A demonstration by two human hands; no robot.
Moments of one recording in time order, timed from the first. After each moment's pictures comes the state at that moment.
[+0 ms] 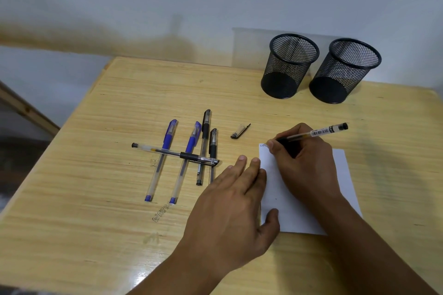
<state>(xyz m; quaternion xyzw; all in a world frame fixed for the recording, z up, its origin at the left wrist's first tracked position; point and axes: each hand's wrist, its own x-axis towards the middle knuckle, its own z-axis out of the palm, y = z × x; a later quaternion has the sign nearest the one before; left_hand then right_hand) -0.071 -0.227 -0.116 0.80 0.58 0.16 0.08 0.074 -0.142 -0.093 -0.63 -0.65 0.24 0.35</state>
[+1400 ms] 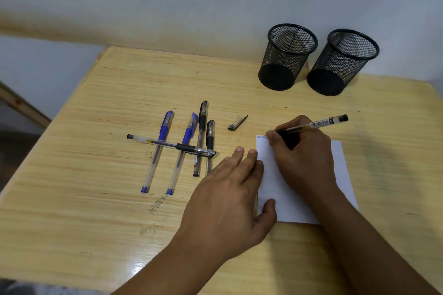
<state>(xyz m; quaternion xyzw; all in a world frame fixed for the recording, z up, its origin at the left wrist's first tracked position) -0.070 -0.228 -0.120 0.79 0.58 0.19 0.09 0.074 -0.143 -0.097 -0.63 -0.65 0.22 0.36</state>
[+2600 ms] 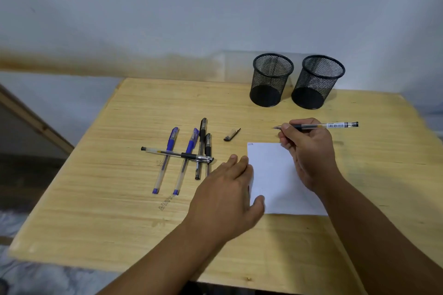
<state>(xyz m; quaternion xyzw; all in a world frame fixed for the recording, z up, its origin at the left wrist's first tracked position) -0.067 -0.227 -0.100 0.79 0.59 0.12 0.10 0.099 -0.138 -0.070 -0.54 -0.40 0.51 0.55</state>
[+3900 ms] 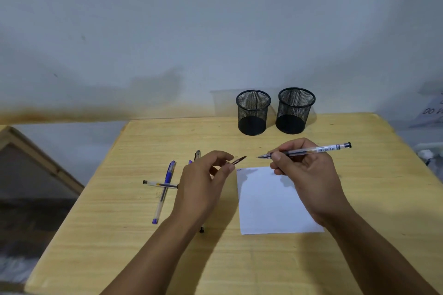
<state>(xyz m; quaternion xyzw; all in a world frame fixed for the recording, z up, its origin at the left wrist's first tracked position) -0.076 -0.194 -0.042 0.60 0.63 0.42 0.26 0.124 -0.185 -0.019 -0.46 -0.50 0.49 0.55</state>
